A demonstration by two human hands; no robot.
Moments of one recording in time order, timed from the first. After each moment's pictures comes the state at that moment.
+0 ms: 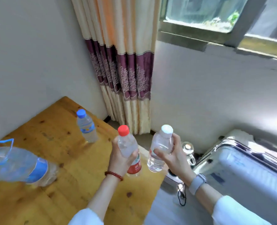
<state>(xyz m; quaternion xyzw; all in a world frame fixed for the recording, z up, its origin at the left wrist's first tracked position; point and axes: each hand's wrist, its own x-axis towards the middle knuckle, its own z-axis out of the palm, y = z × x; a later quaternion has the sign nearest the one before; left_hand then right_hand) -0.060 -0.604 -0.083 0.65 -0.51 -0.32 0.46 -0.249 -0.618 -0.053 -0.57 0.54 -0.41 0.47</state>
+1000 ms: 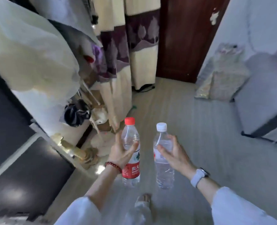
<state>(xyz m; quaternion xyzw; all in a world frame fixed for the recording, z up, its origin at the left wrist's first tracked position) -1.000 -0.107 -0.077 -0.02 -0.84 -0.55 -0.03 -0.954 0.100 -0.065 0.06 0.88 -0.46 0.00</state>
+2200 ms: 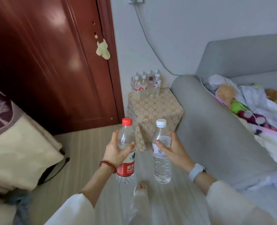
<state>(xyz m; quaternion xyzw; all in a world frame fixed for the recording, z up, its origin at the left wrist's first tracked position) -1.753 0.724 -0.072 -0.25 -0.81 -0.51 -0.16 -1.613 0.901 -0.064 0.30 0.81 -0.49 -0.13</state>
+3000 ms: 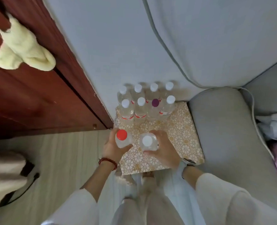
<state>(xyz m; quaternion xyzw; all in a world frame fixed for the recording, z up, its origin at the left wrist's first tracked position) -2.114 1.104 -0.233 -0.08 -0.88 -0.41 -0.23 -2.009 1.277 -0.217 0.22 0.86 -0.46 0.07</state>
